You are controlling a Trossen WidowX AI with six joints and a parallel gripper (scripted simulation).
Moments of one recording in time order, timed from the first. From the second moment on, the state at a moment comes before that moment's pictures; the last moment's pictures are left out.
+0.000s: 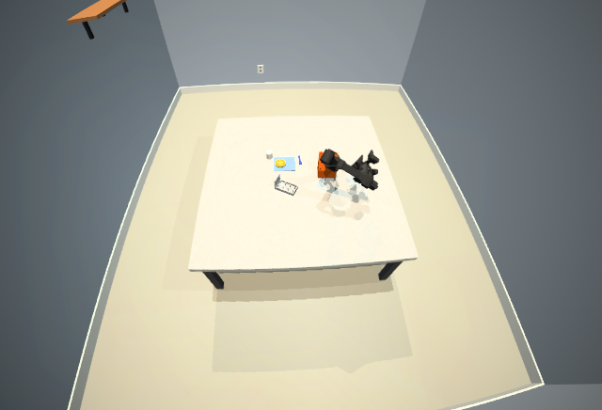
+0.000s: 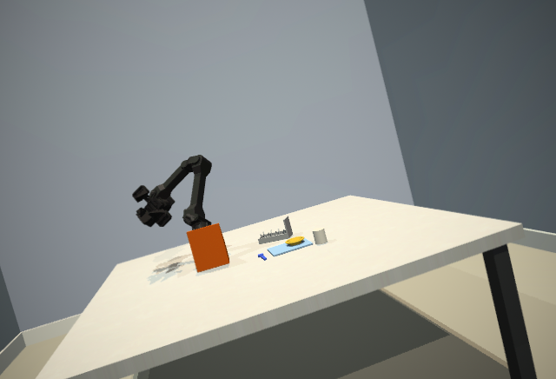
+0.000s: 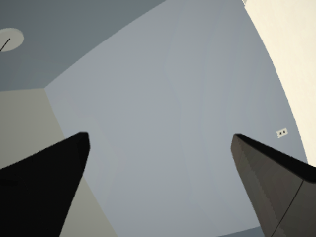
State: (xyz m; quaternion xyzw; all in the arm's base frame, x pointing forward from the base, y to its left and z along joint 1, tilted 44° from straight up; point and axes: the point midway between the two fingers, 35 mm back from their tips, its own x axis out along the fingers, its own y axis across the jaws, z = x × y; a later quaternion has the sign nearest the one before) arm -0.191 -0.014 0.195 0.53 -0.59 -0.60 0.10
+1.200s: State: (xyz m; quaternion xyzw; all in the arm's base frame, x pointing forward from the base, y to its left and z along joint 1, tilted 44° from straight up) arm -0.114 0.196 0.175 0.29 -0.68 -0.64 -0.21
